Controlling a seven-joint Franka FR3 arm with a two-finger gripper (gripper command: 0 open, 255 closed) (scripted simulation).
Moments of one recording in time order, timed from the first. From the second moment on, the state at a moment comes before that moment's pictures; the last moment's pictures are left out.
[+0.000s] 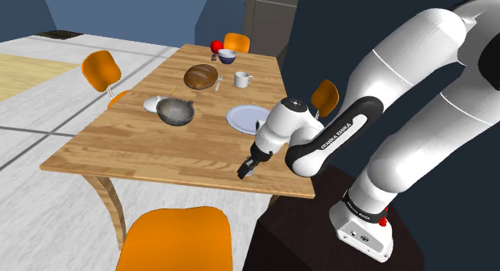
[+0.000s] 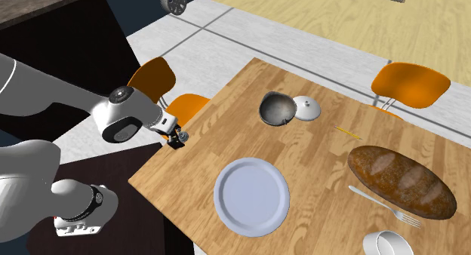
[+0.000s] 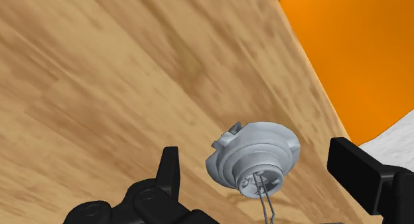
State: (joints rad) arm -0.09 -0.19 0.63 -2.89 0.10 3.01 0.38
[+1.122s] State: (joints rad) arm -0.09 -0.20 0.62 -2.89 0.11 3.01 0.37
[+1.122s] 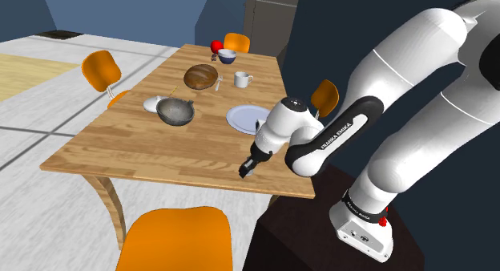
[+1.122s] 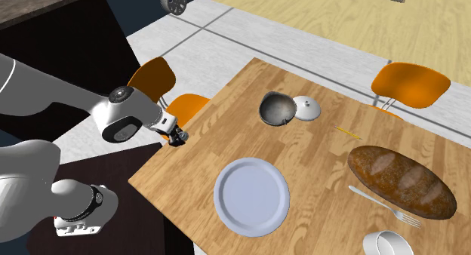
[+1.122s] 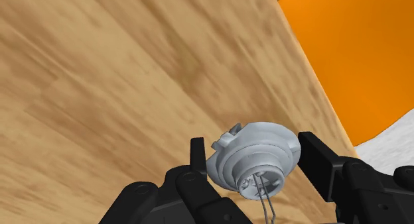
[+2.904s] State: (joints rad) arm 0.09 -0.60 0.41 -2.77 0.24 2.48 0.24
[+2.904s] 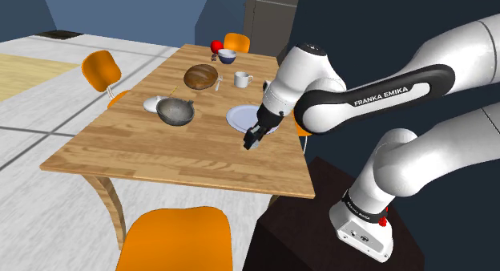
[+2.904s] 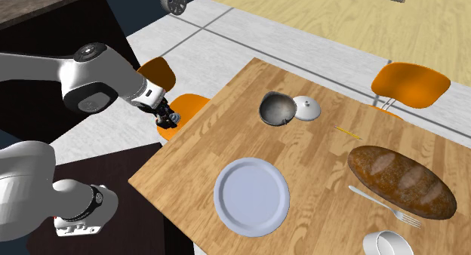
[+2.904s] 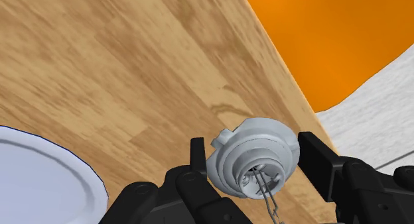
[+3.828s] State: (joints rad) arm -0.05 -0.30 0.42 -2.47 0.11 2.48 0.23
